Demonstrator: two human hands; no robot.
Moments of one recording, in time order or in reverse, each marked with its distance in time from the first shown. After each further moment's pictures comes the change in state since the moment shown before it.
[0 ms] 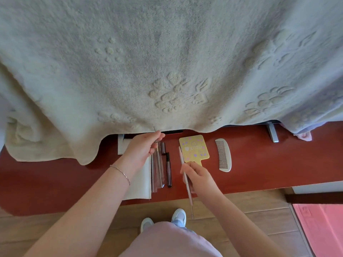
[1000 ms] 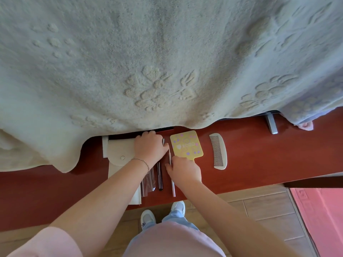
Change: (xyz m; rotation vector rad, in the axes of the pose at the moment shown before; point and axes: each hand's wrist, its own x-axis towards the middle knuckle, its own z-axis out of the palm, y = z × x) left_hand 0.067 -0.042 0.046 1.628 0.157 0.457; right_hand 0.069 0.017 0.009 -1.081 0.140 -0.037
